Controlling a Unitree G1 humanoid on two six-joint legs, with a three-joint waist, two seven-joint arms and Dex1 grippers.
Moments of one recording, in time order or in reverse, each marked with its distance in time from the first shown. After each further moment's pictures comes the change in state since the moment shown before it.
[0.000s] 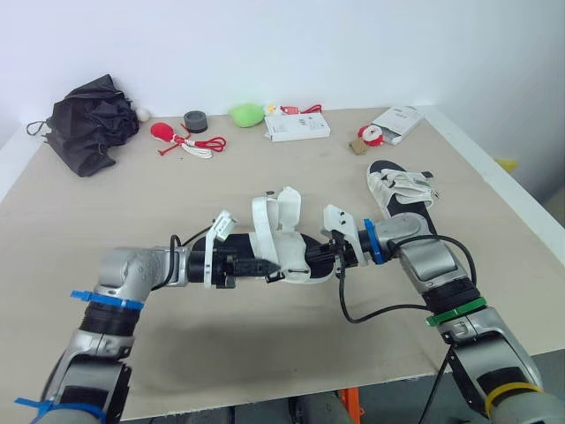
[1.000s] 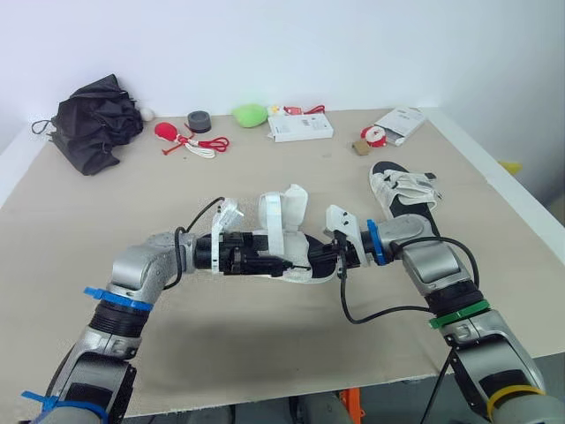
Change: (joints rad) left arm -0.093 -0.116 0.097 0.079 0.017 -0.078 0.018; right arm 0.012 -0.007 -0.009 -0.011 0.002 0.010 -0.013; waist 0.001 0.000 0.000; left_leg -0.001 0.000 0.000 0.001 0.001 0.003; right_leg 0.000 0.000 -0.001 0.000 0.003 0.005
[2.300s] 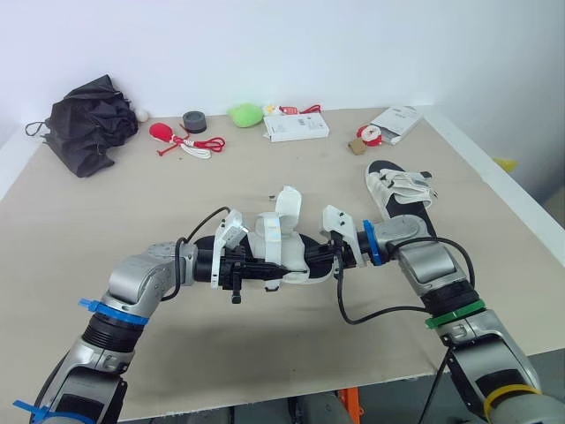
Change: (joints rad) left arm 0.102 0.091 -0.124 -0.127 0.092 -0.147 -0.080; right arm -0.001 0.019 0.003 0.001 0.000 -0.003 -0.003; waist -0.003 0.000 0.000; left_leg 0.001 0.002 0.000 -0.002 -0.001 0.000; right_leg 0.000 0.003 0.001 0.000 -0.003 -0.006
